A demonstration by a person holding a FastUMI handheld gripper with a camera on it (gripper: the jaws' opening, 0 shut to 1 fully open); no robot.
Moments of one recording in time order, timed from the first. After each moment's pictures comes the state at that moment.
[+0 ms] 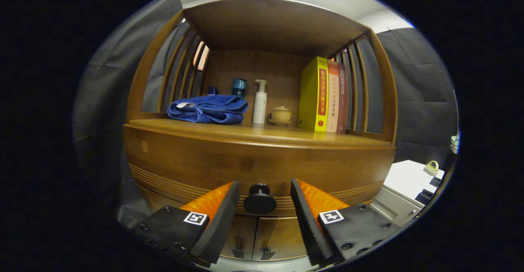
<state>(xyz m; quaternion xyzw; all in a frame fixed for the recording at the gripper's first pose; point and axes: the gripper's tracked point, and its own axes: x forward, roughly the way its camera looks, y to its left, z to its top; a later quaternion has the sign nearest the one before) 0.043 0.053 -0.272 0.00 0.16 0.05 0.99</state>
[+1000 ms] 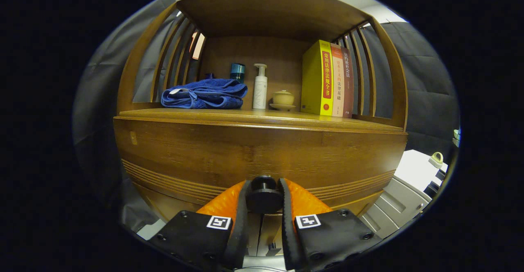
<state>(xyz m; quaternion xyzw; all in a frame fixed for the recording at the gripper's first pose) 0.059 0.058 -0.290 0.01 0.18 0.05 0.98</state>
